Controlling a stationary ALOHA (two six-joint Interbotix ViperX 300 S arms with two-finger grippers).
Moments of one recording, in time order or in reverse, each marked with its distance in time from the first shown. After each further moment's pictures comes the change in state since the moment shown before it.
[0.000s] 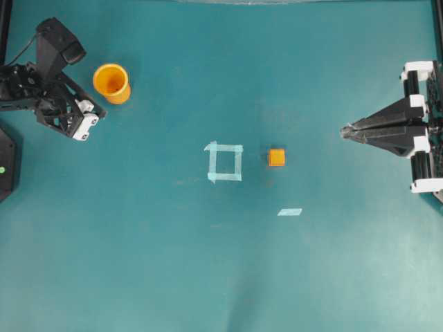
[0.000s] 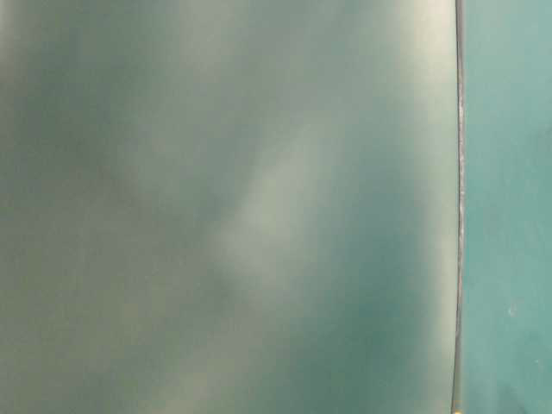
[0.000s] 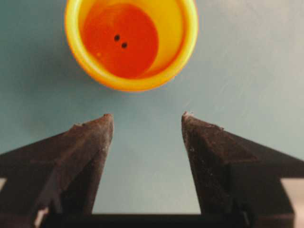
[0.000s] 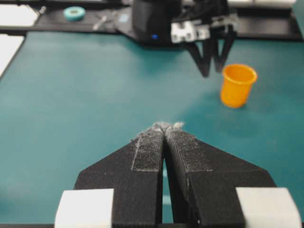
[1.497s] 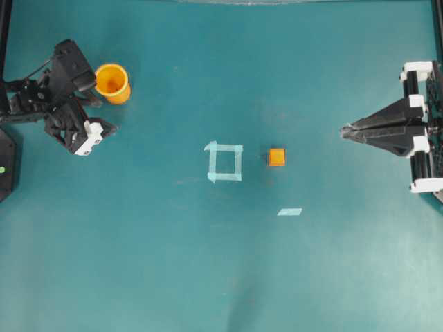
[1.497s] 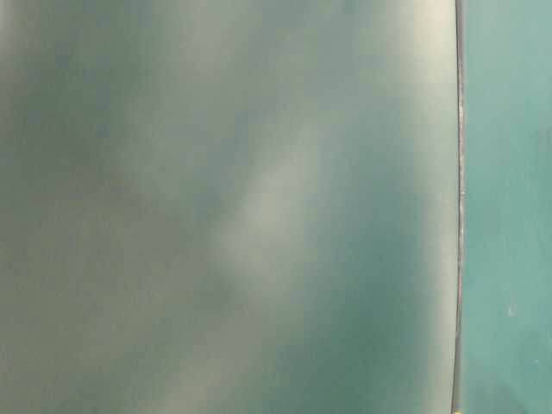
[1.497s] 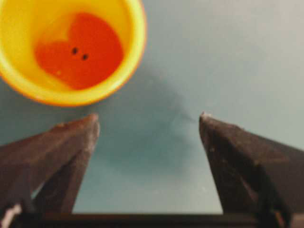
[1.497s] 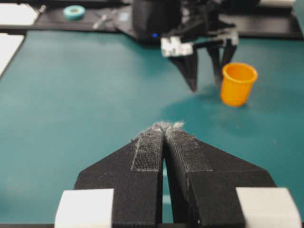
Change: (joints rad) left arm -0.043 0.150 0.052 0.006 -0.245 0.187; right arm 0.000 0.000 -0.002 -0.002 0.002 0.002
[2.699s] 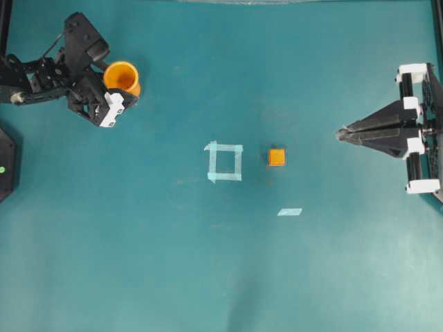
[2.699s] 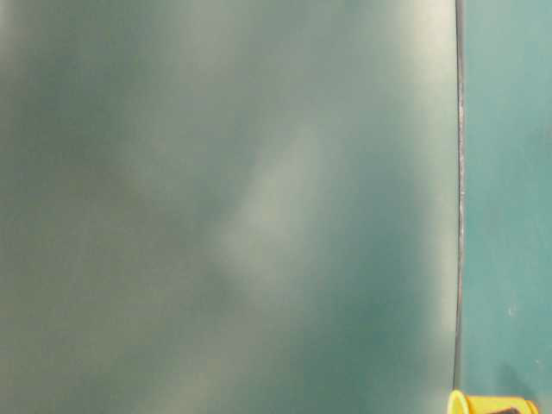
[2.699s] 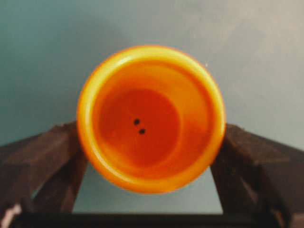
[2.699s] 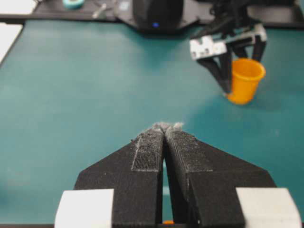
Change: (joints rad) left arm 0.106 0.133 -0.095 0.000 -0.176 0.003; right arm 0.002 0.025 0.002 0.002 0.009 0.000
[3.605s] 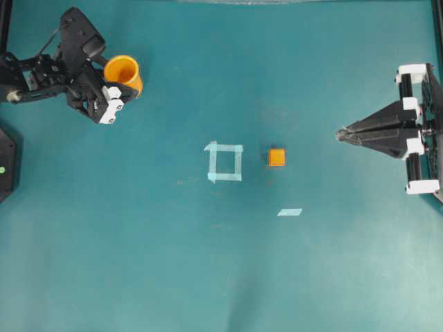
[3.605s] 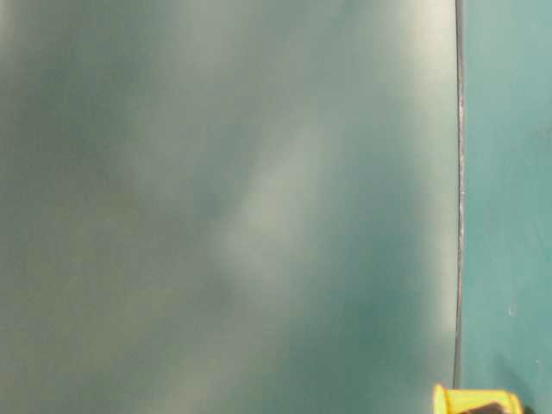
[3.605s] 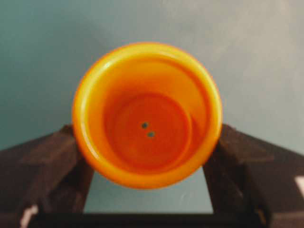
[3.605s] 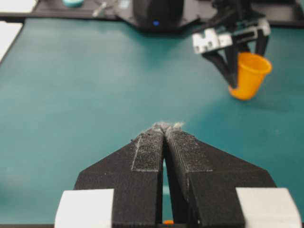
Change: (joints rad) left arm 0.005 -0.057 0.002 0.000 -0.005 0.006; right arm 0.000 0.000 -0.002 -0.002 -0.002 0.000
